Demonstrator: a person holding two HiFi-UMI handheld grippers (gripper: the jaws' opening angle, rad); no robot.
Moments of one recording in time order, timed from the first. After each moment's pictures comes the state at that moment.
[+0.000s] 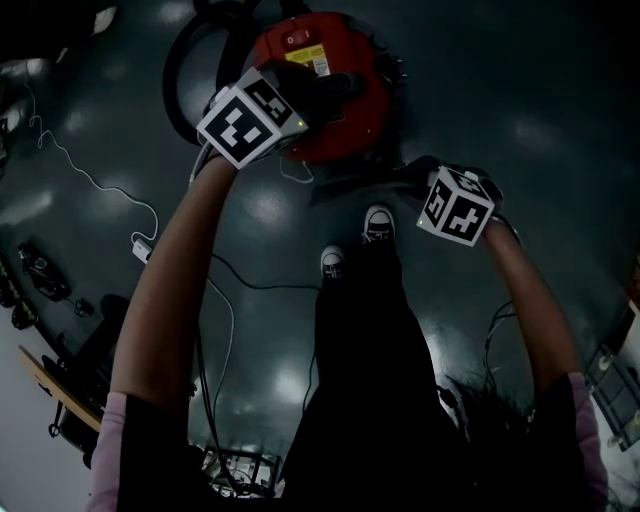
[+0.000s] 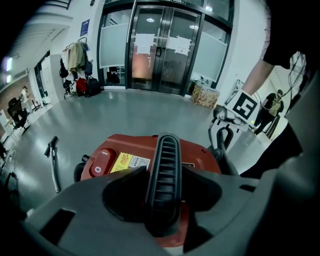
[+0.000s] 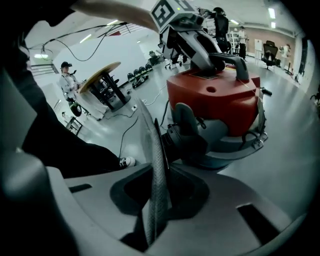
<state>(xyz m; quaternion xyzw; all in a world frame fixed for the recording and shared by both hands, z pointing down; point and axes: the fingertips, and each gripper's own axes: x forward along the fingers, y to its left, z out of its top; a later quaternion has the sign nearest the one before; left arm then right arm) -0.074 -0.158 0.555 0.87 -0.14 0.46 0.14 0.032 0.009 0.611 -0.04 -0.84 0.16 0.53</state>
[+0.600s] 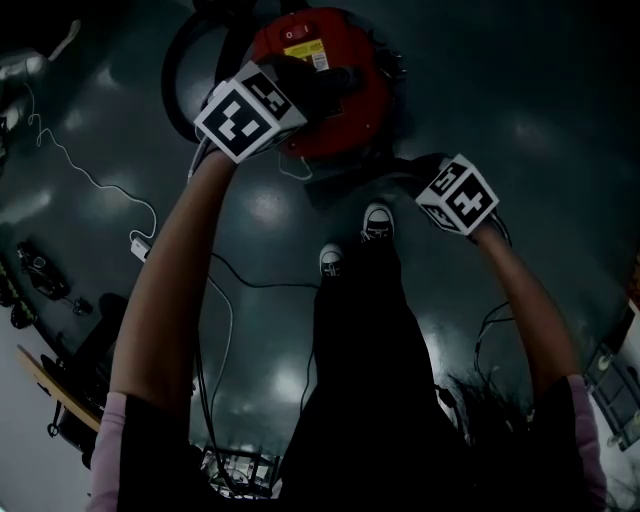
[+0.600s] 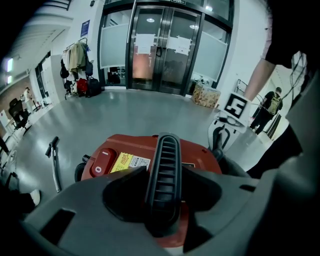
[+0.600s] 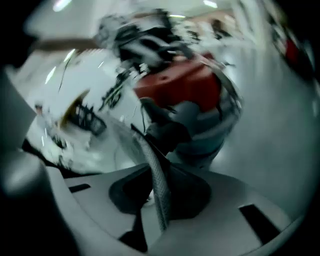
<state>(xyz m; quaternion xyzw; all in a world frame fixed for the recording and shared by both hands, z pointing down) -0.074 -0.160 0.556 0.87 -0.15 0.45 0.13 0.043 -0.004 0.626 0.10 -0.81 0.32 0.49</state>
